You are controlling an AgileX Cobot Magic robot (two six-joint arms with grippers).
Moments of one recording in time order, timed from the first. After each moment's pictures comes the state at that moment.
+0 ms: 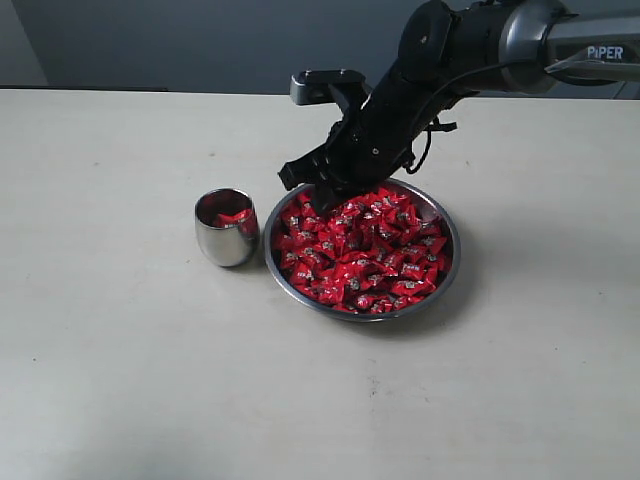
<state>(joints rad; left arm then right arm) 0.25 0.00 -0.02 -0.49 0.52 0.30 0.62 2.08 -1.52 0.51 0.81 -0.40</state>
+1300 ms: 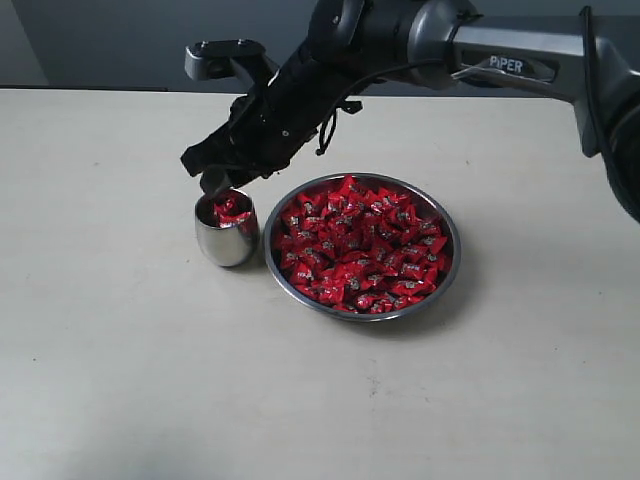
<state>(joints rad) 0.25 0.00 -0.02 -0.49 0.52 0.30 0.76 2.19 -1.79 0.61 0.83 -0.51</state>
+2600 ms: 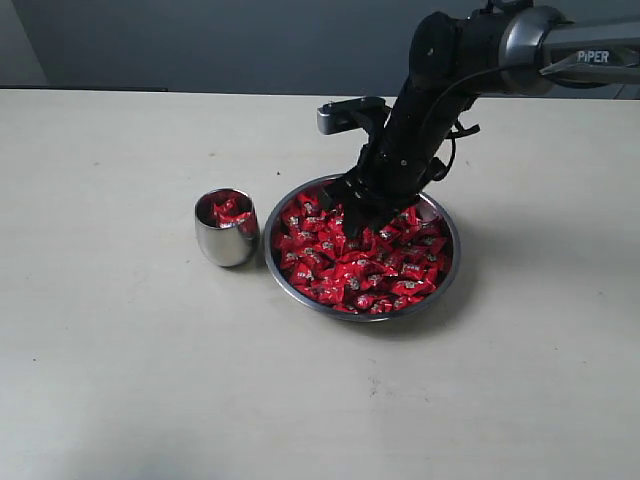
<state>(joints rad) 0.25 0.00 -0.02 -0.49 0.52 0.30 0.57 2.14 -1.56 0.35 0.96 -0.35</state>
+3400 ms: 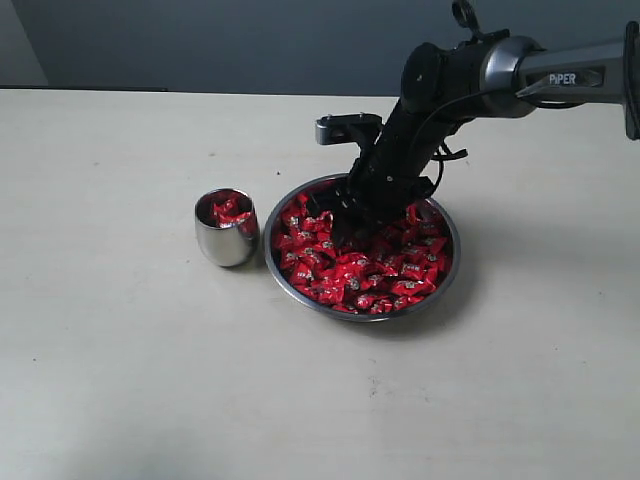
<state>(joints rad) 0.25 0.00 -0.02 -0.49 0.52 0.30 0.57 2.21 -1.56 0.41 0.86 -0.31</state>
